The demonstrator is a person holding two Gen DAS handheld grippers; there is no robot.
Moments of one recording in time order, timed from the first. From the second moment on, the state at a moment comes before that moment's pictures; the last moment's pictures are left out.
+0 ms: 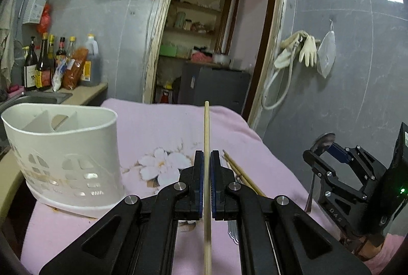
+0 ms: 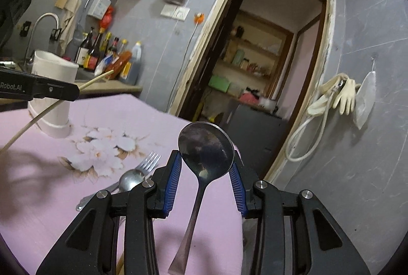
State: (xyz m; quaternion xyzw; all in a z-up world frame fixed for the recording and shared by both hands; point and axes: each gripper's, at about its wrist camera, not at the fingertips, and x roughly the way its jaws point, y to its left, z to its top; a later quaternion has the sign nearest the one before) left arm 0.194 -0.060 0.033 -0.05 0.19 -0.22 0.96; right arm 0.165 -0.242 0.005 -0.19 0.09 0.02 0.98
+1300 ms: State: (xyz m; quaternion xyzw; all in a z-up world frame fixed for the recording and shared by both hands) left arm 0.190 0.025 0.087 -0.11 0.08 -0.16 0.98; right arm 0.147 -0.187 0.056 -0.22 -0.02 0.05 0.97
